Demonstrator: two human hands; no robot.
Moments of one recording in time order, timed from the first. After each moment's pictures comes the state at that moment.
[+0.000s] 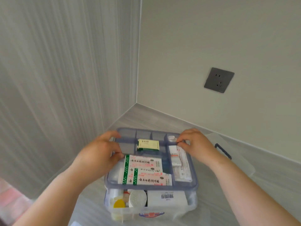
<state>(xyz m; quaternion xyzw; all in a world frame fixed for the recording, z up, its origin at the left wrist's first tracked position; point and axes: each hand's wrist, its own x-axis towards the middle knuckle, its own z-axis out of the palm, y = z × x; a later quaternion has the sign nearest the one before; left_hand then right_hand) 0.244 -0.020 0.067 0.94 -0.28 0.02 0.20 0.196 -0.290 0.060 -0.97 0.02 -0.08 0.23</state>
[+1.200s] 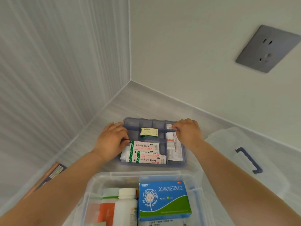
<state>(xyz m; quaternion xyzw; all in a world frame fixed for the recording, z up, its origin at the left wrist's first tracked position) 0.402 -0.105 -0.078 0.93 -0.33 -0.02 0.17 0.348 -0.354 -0.064 -0.99 0.10 0.03 0.05</state>
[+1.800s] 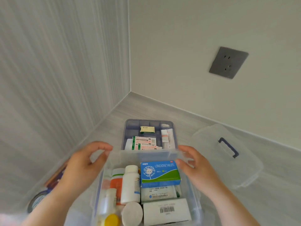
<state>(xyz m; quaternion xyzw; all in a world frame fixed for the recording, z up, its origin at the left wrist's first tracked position) 0.269 -0.028 0.024 0.86 -0.20 0.02 0.46 0.175 -0.280 0.005 -0.86 0.16 -0.05 0.47</state>
